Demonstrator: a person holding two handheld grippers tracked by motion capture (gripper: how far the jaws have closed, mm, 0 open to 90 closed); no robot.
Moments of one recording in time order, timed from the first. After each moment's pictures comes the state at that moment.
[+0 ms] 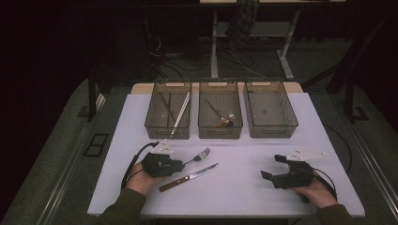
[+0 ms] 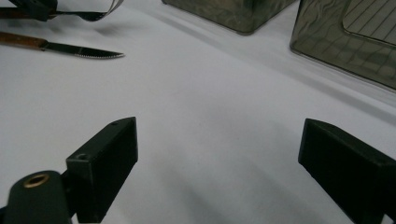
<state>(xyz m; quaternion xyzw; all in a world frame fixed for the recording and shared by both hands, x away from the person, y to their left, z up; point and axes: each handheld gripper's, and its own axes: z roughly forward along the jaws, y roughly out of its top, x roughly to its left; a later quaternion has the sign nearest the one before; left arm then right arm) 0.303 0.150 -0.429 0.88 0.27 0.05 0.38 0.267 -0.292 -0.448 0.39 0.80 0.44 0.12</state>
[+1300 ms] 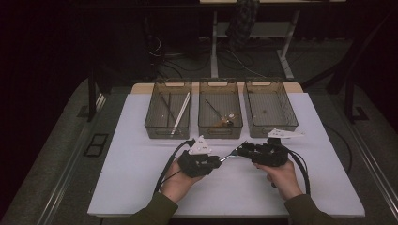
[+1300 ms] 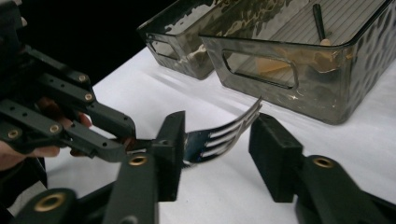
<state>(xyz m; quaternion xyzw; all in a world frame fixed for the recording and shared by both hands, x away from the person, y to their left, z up) 0.287 0.046 -0.400 0.86 0.23 0.07 0.44 0.310 -0.231 -0.420 0.41 0.73 0.55 0.01</state>
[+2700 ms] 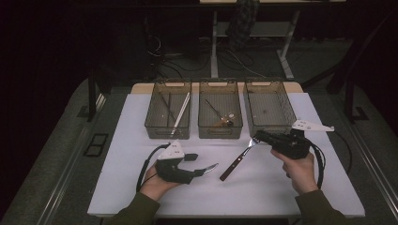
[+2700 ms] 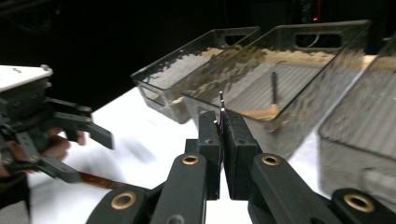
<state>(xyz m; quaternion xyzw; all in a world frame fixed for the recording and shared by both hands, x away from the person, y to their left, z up) 0.283 0.117 -0.414 0.84 0.23 0.05 0.50 0.308 -0.273 -0.380 0.39 0.70 0.59 0.08</state>
